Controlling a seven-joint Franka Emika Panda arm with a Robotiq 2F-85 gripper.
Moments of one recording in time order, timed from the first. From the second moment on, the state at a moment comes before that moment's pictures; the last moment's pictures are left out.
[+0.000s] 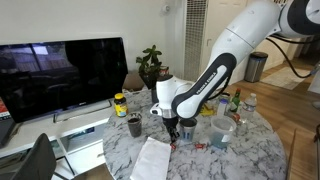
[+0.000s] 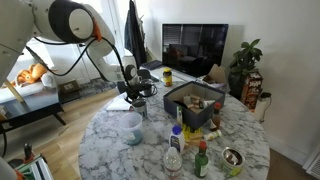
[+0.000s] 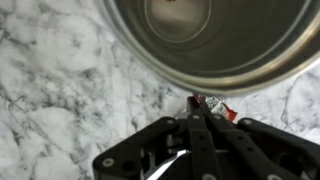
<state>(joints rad) 0.18 0.77 0.22 -1.76 -0.29 2.43 -0.63</state>
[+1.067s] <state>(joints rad) 0.03 0.12 0.14 -2.21 -0.23 2.27 -0.61</state>
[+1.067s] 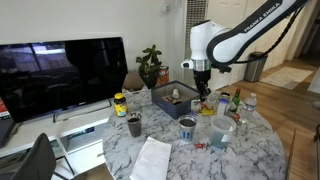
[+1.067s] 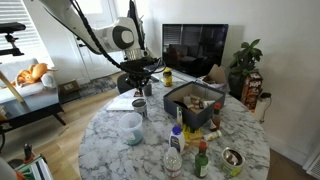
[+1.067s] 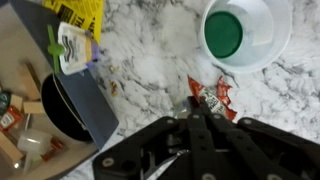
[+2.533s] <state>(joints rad) 0.05 0.13 0.11 -2.39 -0.19 2.27 -0.63</state>
